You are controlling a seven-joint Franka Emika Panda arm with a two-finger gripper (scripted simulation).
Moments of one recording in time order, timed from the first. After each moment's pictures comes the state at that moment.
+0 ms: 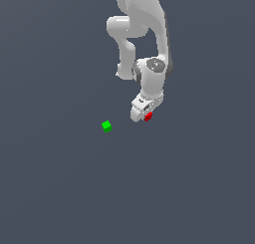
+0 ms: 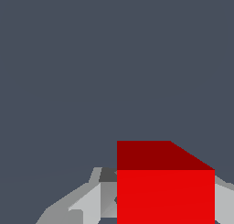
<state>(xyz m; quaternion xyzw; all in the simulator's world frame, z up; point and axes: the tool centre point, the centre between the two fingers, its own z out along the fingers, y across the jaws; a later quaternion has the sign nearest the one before) -0.126 0.100 0.078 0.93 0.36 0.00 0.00</state>
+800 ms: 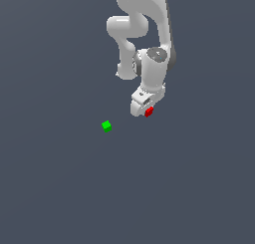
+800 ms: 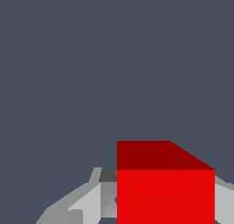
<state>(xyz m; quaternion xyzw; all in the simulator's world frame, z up) -0.125 0.098 0.118 0.93 0.36 0.00 0.00</state>
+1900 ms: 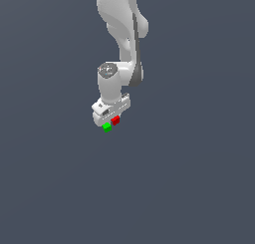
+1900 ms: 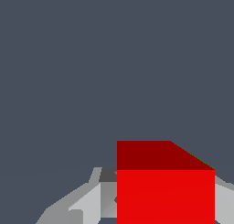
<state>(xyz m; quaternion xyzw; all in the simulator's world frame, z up) -0.103 -0.069 0.074 0.93 0.36 0.00 0.00</state>
